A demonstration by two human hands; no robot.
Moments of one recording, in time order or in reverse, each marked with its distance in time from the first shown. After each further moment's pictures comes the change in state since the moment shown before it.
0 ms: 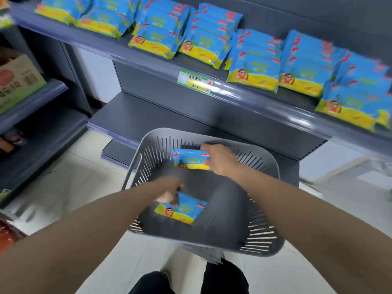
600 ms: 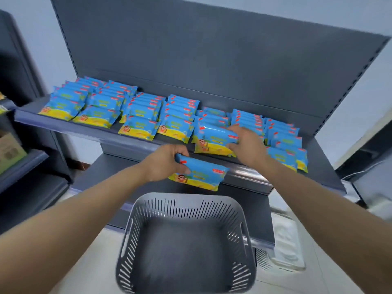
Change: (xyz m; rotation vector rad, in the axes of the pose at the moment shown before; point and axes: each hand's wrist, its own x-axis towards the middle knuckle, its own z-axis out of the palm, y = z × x) left_hand -0.119 0.083 -0.223 -0.464 0.513 0.450; right_hand -0.064 0.022 -0.242 0.117 0.545 0.161
